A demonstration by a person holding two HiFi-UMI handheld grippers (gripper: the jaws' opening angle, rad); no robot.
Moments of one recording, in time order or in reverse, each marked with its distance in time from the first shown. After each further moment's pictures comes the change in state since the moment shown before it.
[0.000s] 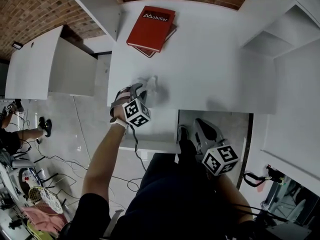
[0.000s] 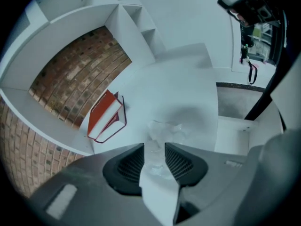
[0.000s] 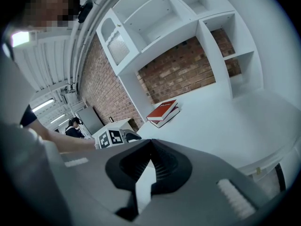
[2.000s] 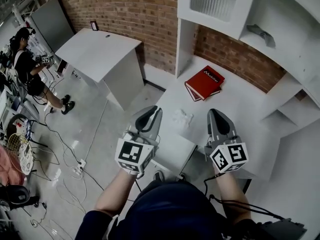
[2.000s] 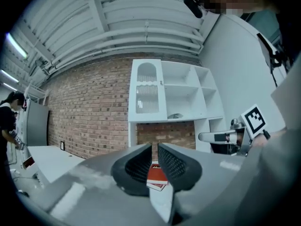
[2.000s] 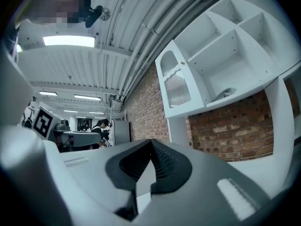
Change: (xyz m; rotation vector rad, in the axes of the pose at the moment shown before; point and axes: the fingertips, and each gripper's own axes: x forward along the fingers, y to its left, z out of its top) left arm -0.429 0.084 0.051 -0.884 -0.755 0.609; right arm -0.015 0.189 0.186 -0.459 -0.388 0.421
